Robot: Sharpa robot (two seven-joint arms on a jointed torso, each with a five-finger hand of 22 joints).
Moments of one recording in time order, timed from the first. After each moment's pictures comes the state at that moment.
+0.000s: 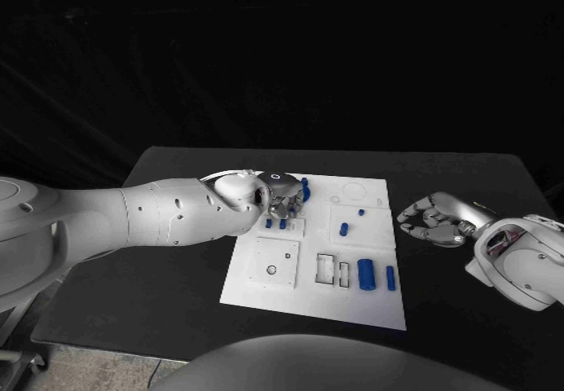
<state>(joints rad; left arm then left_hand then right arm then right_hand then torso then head) 1.17 -0.62 -0.22 1.28 -1.61 -0.22 -0.12 1.45 -0.07 0.41 0.07 0.27 0.95 0.11 0.27 0.57 0.98 0.06 0.43 0.41 1.37 0.00 1.39 1.18 0.05 1.42 0.11 1.37 1.31 1.18 -1.01 -0.20 1.63 -1.31 -0.34 -0.13 1.38 -0.01 0.24 0.15 0.45 0.98 0.10 0.13 0.27 1.47 0.01 1.48 1.31 1.47 -0.05 1.31 1.31 0.12 1.33 0.05 0.79 1.27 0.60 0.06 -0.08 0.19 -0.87</state>
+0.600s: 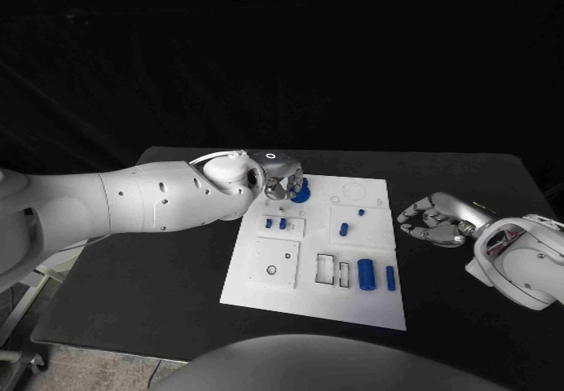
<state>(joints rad) 1.23 -0.68 -0.20 1.34 -1.61 -0.26 -0.11 1.46 -0.06 0.40 0.07 0.25 0.97 0.11 0.25 0.56 1.01 0.06 0.40 0.37 1.37 0.00 1.38 1.15 0.05 1.42 0.10 1.38 1.31 1.18 -1.01 -0.20 1.63 -1.30 -0.33 -0.13 1.38 -0.01 0.25 0.15 0.45 0.98 0.10 0.13 0.27 1.47 0.01 1.46 1.31 1.47 -0.05 1.30 1.31 0.12 1.33 0.06 0.78 1.27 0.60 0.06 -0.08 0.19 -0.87</state>
